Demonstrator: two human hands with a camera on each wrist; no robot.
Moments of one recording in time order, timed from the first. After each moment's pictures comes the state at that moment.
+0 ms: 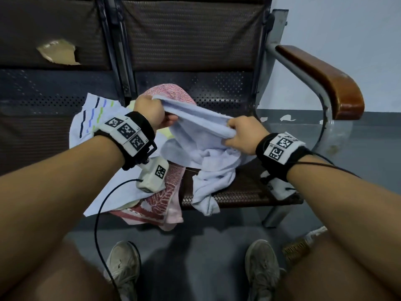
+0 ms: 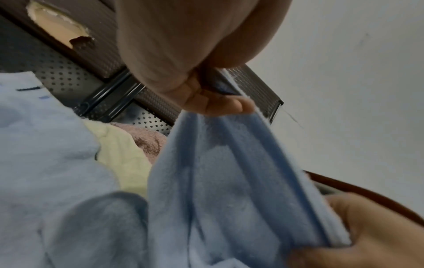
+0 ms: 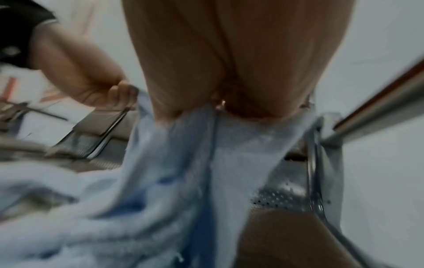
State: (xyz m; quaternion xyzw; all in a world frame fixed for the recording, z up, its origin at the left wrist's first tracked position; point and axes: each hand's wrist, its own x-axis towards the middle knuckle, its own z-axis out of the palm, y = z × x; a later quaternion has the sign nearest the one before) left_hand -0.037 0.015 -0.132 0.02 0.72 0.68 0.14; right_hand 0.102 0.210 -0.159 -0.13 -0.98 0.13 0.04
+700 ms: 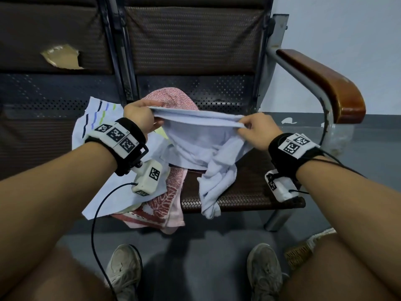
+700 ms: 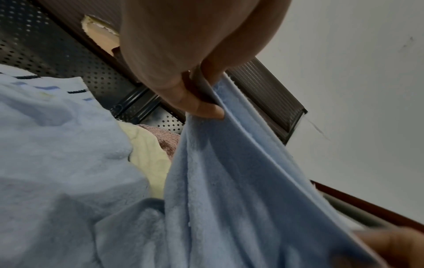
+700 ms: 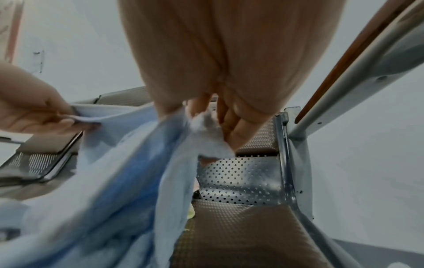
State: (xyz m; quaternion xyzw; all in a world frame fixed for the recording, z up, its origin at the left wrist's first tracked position) left_hand -0.059 -0.004 -0.146 0.01 0.72 0.69 0.12; right_hand 0.108 0.236 -0.154 -0.18 -0.95 0.22 0.09
